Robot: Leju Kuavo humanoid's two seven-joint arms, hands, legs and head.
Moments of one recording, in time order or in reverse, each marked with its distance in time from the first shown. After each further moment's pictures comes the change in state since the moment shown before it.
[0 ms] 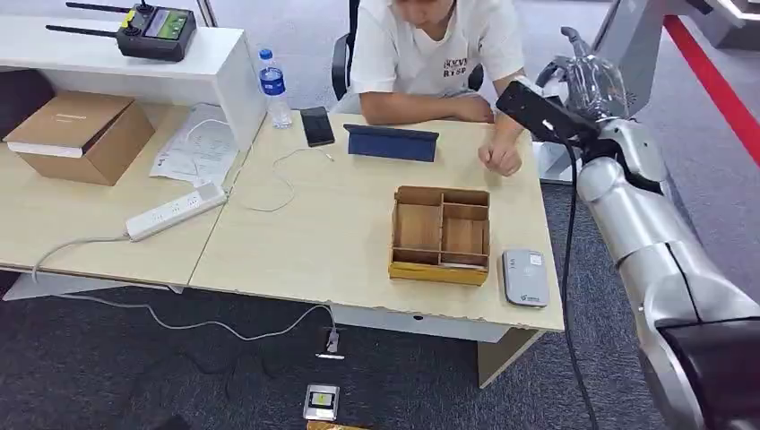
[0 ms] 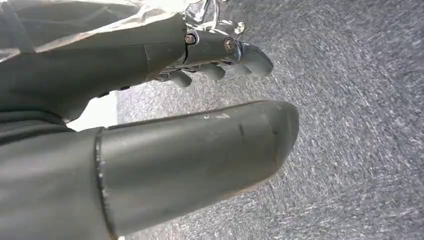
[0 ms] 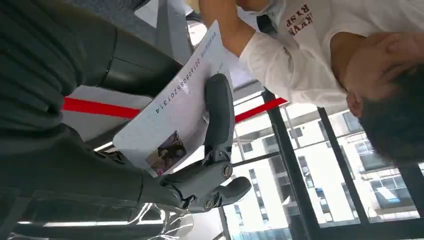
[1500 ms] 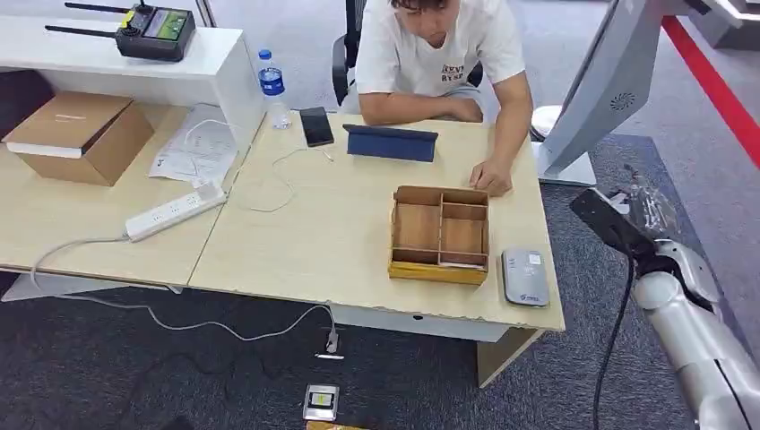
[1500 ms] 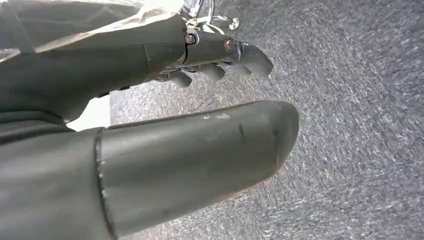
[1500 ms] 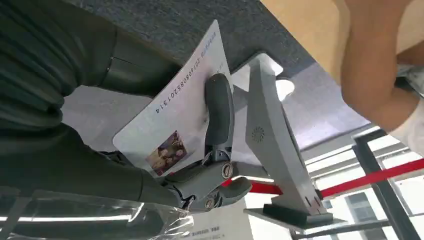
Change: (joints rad) left arm 0.005 -0.023 0.031 0.000 -0.017 0.014 -0.028; right arm 0.435 -0.296 -0.014 -0.238 -0.209 0.022 0.089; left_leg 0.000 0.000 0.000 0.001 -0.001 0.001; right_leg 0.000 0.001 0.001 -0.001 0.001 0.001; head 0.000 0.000
